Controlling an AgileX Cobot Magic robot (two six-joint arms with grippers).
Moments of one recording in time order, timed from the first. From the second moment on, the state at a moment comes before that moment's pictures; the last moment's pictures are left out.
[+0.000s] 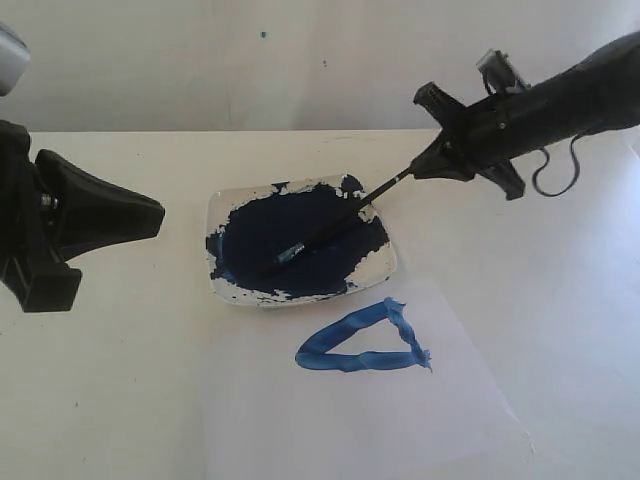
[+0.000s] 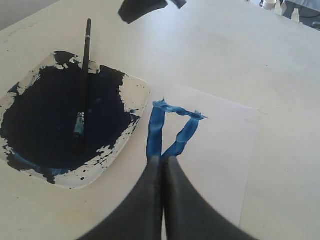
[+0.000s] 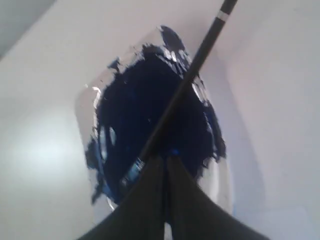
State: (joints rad) left arm -0.39 0.97 -0.77 -0.92 0.69 1.07; right arm 0.20 1.97 -1.44 0.95 0.79 -0.28
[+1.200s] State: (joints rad) left arm -0.39 0.97 -0.77 -0.91 0.68 1.07; right arm 0.26 0.93 -0.97 0.51 0.61 -0.30
